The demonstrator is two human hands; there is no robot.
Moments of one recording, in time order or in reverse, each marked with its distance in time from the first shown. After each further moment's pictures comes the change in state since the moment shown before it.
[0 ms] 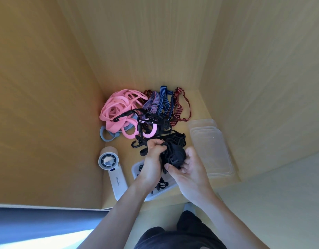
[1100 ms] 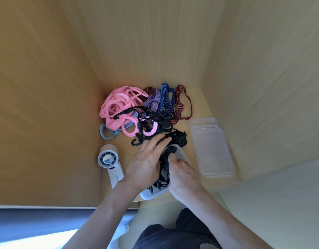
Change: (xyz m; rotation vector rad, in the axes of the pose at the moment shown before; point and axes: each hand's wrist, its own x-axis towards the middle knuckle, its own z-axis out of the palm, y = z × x) left_hand 0.012 -0.014 -0.049 1.476 -0.122 0.643; right_hand 0.011 0.013 0.016 -1.217 -0.174 -0.034
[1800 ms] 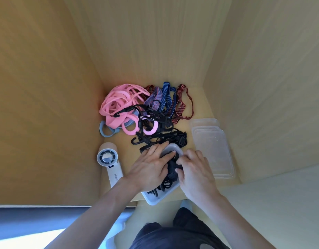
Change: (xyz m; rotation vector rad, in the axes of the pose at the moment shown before) left_hand 0.001 -0.009 0.016 0.167 -0.247 0.099; right_hand -0.006 0.035 -0.002 -0.047 0.271 -0.112
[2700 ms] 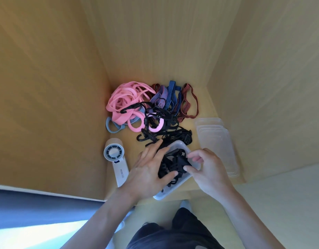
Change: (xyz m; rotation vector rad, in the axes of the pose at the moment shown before) left_hand -0.039 0.008 -0.007 -0.271 0.153 -0.166; right_hand 0.000 0.019 -0.005 0.456 -0.040 0.207
